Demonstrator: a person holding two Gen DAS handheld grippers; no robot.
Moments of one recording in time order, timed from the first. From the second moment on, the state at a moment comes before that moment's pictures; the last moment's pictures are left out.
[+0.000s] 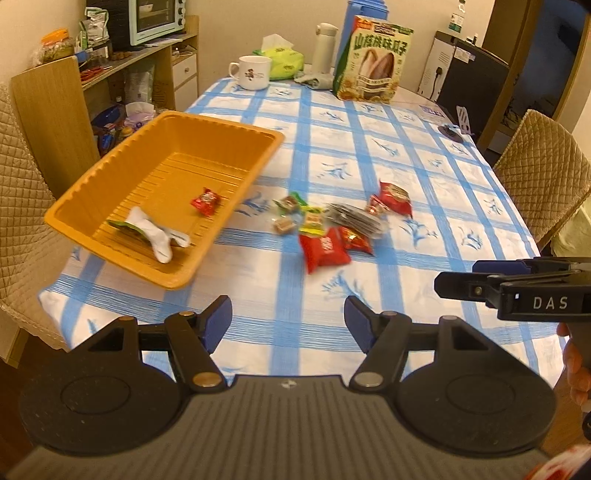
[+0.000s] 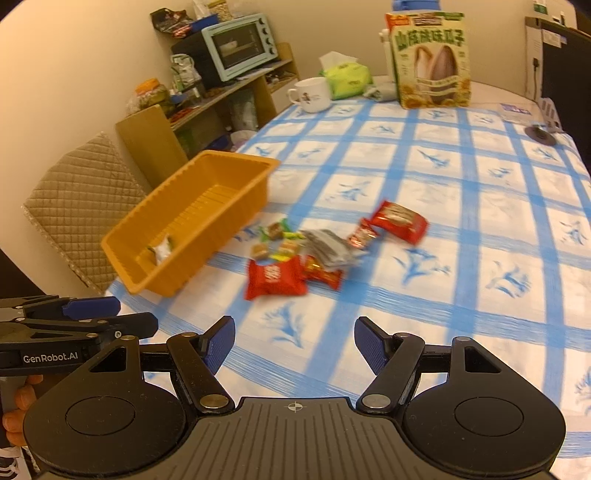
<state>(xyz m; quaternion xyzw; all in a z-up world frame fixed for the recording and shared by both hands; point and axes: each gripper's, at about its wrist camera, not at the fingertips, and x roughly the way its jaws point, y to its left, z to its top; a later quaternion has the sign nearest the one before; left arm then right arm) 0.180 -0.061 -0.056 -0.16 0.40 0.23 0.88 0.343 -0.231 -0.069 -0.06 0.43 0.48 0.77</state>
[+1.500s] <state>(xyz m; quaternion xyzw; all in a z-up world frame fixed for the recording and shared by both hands) 0.301 -0.064 -0.115 0.00 0.43 0.15 0.89 0.413 -0.265 -0.105 -0.04 0.47 0.41 0.78</state>
